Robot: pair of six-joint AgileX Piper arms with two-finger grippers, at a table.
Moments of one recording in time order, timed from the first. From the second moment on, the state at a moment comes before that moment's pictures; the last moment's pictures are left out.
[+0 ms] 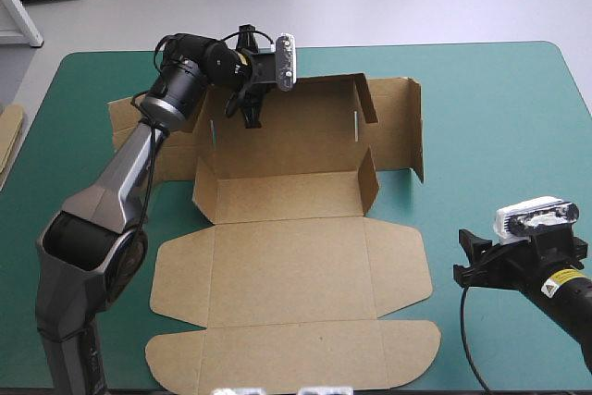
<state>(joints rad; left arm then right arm) -0.42 2.01 -2.10 -0.11 0.99 1.26 0.18 0.60 -0.69 0.14 0.72 -0.10</state>
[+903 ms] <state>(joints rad) -0.92 1.48 -1.18 1.01 0.65 0.06 0.18 0.94 -1.13 -0.16 0.92 0.12</state>
